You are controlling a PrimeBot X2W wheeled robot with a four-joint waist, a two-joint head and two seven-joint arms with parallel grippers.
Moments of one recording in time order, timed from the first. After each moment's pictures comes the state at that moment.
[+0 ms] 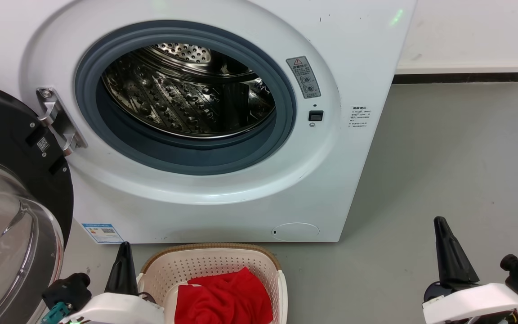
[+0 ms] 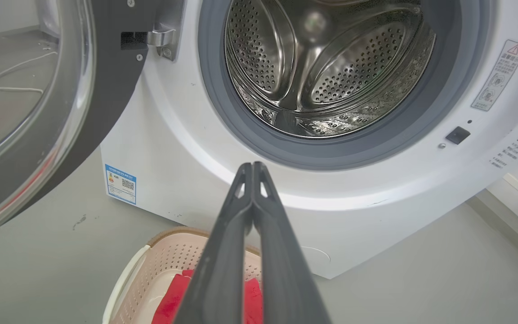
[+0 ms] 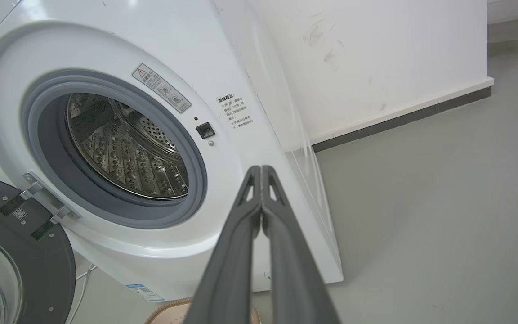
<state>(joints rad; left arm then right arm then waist) 0.03 0.05 0.03 0.18 -0.45 0.00 -0.16 0.04 -0.07 0.02 0.09 0.47 0.13 -0.19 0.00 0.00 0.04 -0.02</state>
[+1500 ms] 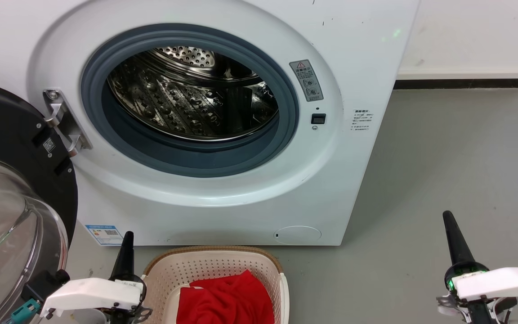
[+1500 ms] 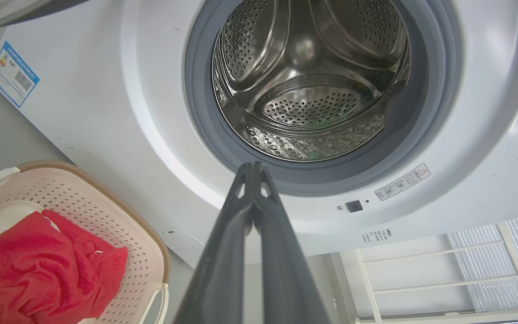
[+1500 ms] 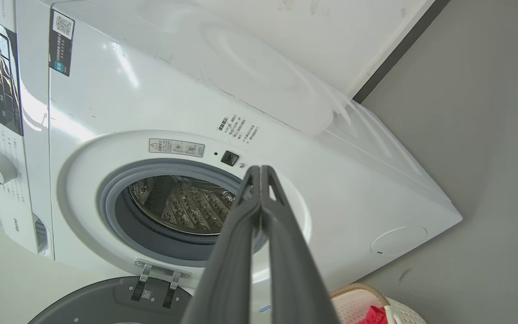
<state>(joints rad) -0.04 0.05 0.07 0.22 -1.08 -0.07 -0.01 -0.03 -0.08 -0.02 0.17 1.12 0.13 -0.06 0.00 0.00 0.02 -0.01</state>
